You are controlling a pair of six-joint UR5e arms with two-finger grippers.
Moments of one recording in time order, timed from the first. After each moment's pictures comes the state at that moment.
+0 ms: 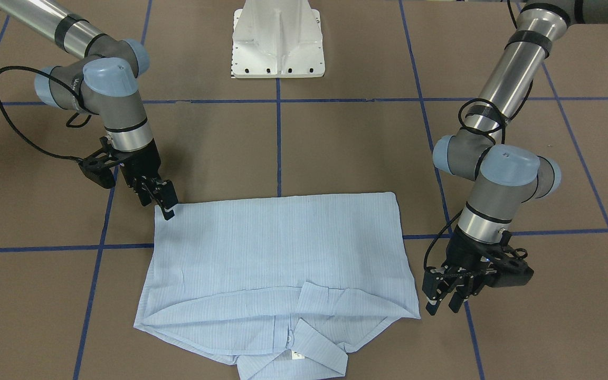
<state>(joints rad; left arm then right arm) -0.89 -2.22 -1.03 -2.63 -1.69 -1.25 0.58 -1.27 1.67 -1.07 1.54 1.86</state>
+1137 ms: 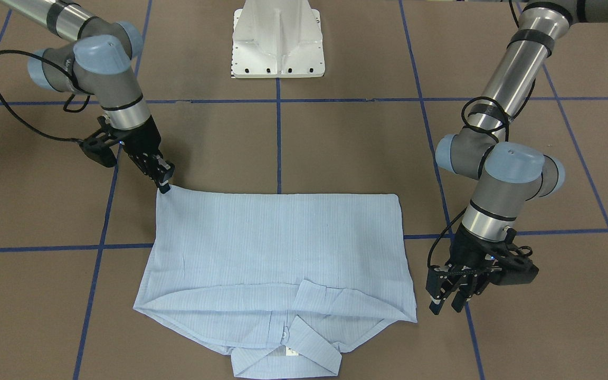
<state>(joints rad) -0.89 -2.21 -1.06 -2.64 -1.69 -1.26 0.55 -1.39 1.88 -1.07 1.65 1.90</state>
